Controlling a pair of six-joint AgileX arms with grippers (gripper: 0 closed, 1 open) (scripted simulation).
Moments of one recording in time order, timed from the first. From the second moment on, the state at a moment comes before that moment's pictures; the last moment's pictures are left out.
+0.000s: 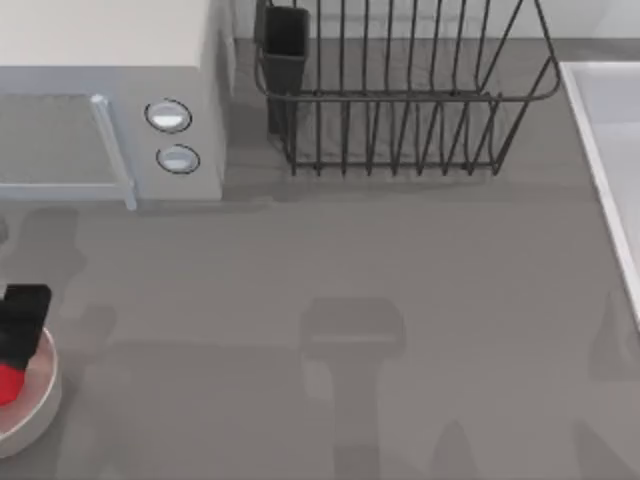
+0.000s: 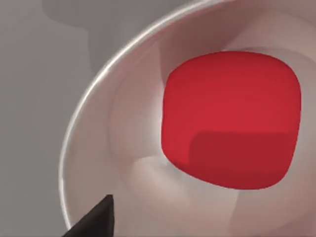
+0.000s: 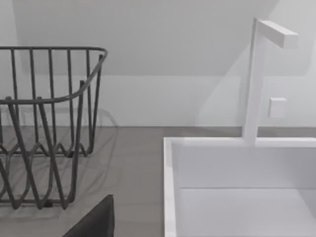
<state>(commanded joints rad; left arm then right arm) 0.07 1.48 0.93 -1.03 0.00 0.09 0.00 0.00 0.00 0.00 0.00 0.00</state>
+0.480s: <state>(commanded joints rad) 0.07 1.65 0.74 -0.65 0.00 0.09 0.00 0.00 0.00 0.00 0.00 0.00</state>
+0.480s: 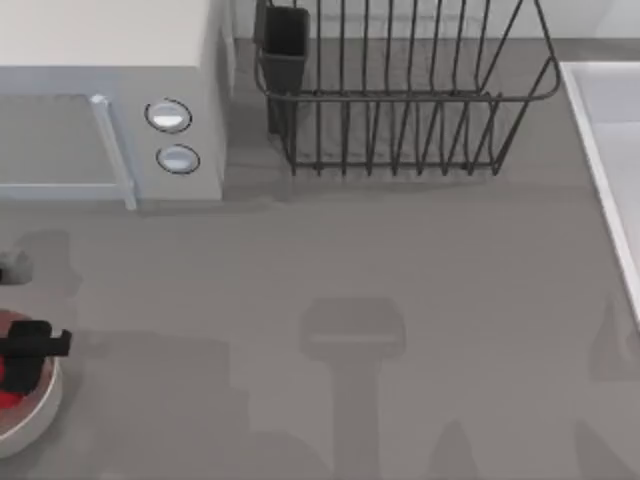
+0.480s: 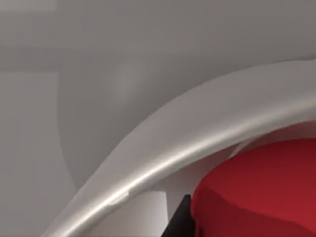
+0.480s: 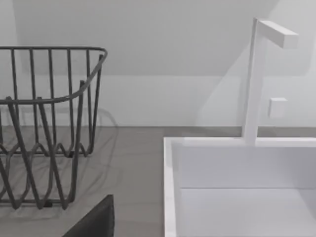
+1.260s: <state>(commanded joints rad) 0.07 1.68 0.70 -0.59 0.00 0.09 0.00 0.00 0.00 0.00 0.00 0.00</state>
